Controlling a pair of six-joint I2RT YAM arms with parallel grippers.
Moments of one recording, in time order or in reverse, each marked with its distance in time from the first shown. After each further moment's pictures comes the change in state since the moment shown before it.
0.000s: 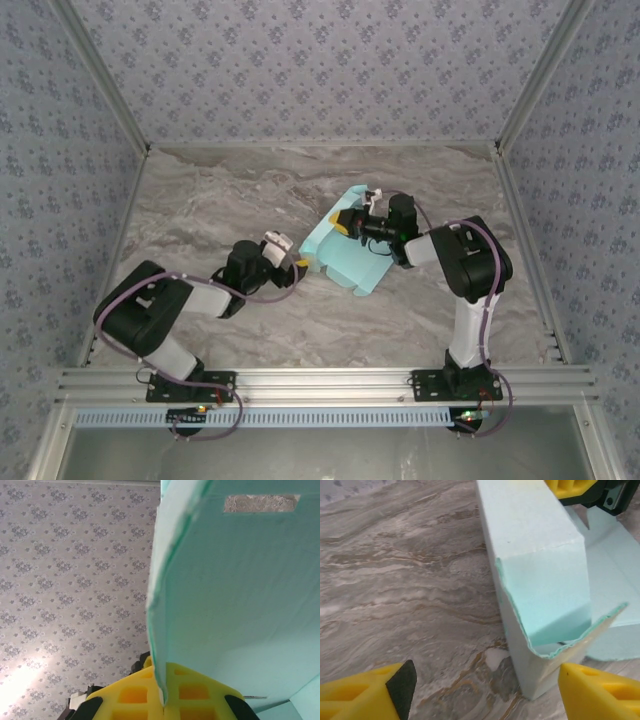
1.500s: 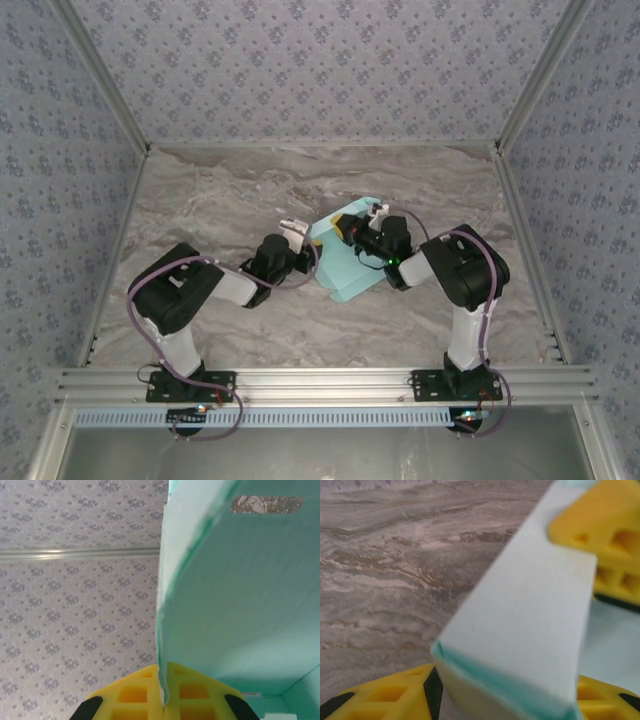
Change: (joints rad) left arm -0.129 0.199 0.201 0.039 -0.313 -0.269; right arm 0.132 -0.042 -0.180 0.215 0.470 0.154
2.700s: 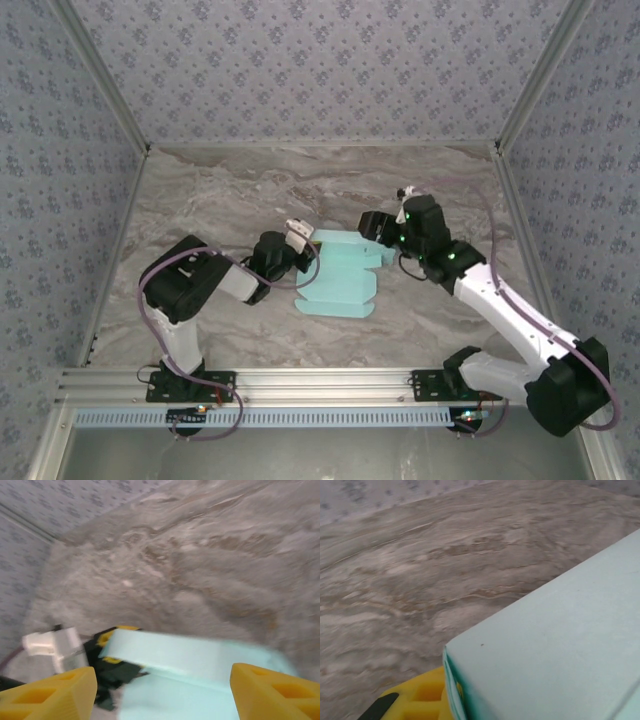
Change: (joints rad) left arm 0.049 0.087 0.008 0.140 0.246 0.193; right arm 0.010 -0.795 0.266 -1.540 0.362 -0.936
